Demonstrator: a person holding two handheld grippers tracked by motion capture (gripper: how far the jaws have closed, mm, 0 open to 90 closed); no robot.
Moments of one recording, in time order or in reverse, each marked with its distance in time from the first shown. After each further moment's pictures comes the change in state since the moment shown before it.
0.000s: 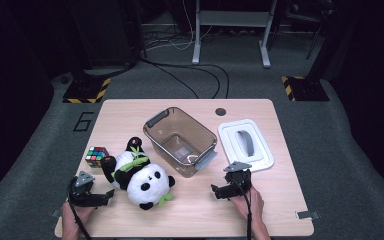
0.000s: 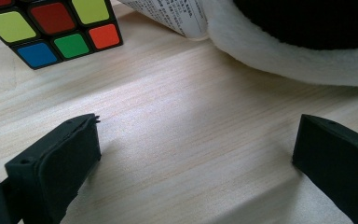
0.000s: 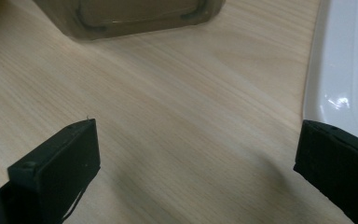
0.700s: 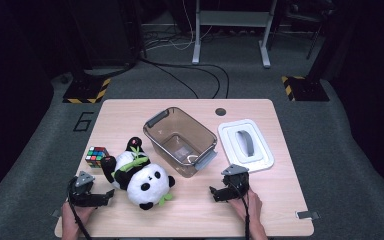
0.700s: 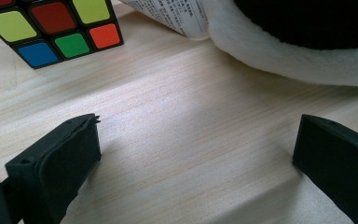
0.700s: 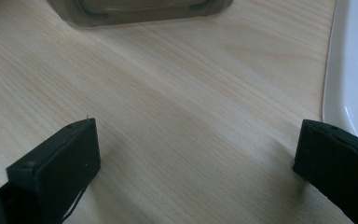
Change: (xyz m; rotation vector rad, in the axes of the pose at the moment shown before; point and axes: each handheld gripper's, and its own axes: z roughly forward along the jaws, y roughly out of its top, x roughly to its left) left arm 0.000 0.000 0.000 0.002 0.003 0.002; right arm 0.005 -0.008 0.009 -0.014 -0.010 -0.025
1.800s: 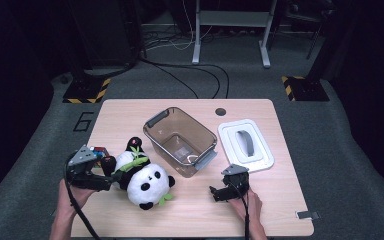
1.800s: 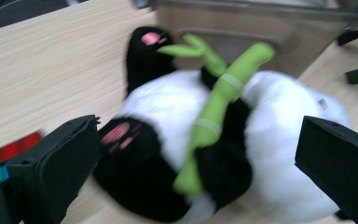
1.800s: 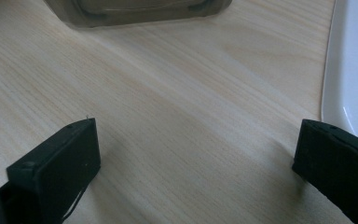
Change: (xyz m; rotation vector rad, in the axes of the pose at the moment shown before) left arm -0.044 0.112 -0.068 -0.119 -0.199 0.153; right arm 0.000 0.000 0.000 -0.001 -0.003 0.002
